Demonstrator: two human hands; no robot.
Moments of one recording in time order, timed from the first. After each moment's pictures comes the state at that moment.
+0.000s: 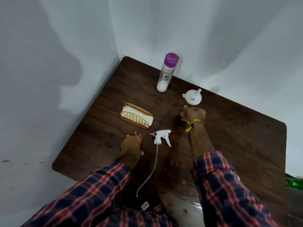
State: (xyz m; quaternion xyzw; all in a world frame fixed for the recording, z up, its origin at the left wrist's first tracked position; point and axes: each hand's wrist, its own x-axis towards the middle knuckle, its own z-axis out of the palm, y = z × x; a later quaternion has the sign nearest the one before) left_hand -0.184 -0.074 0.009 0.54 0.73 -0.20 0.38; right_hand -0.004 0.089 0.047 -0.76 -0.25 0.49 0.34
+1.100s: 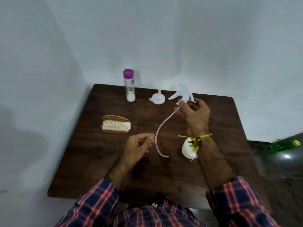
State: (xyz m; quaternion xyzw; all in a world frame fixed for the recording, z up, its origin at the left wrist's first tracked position) left_hand -0.113 -0.140 0.132 0.48 0.57 0.37 0.55; right_hand 0.074 -0.061 0.203 -0.56 -0.27 0.46 0.63
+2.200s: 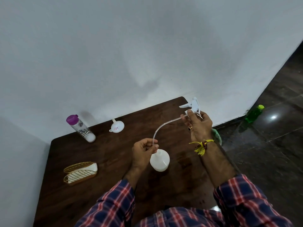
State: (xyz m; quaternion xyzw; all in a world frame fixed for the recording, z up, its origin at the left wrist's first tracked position) left_hand 0.072 -0.088 0.126 0.59 0.51 0.34 0.52; right_hand 0.282 -0.101 0.180 -0.45 -0.05 0.40 0.80
